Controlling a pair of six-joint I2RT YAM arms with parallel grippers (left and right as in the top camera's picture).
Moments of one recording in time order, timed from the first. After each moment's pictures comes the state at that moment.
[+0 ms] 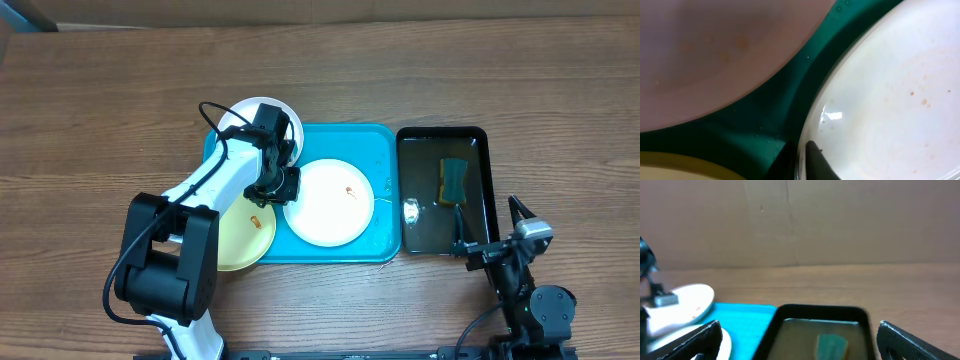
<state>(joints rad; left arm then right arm) -0.29 1.90 1.22 -0.82 0.15 -0.18 0.06 0.01 0.02 -0.03 -0.15 0.16</state>
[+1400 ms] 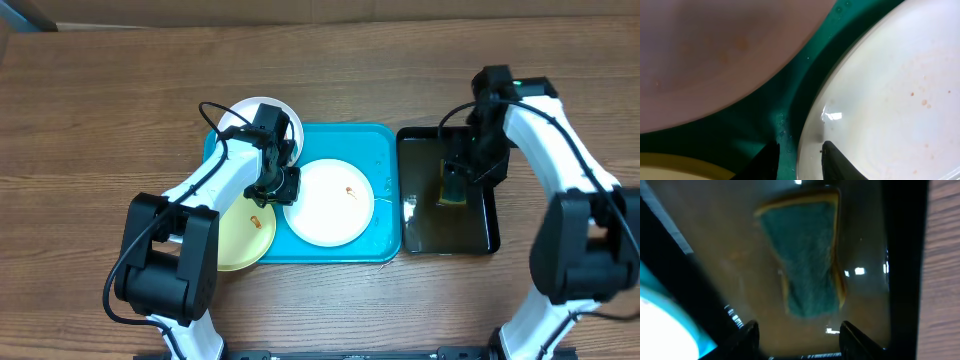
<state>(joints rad) -0.29 1.90 1.22 -0.82 0.15 -0.18 0.06 1.95 1.49 -1.22 -0.13 0.35</state>
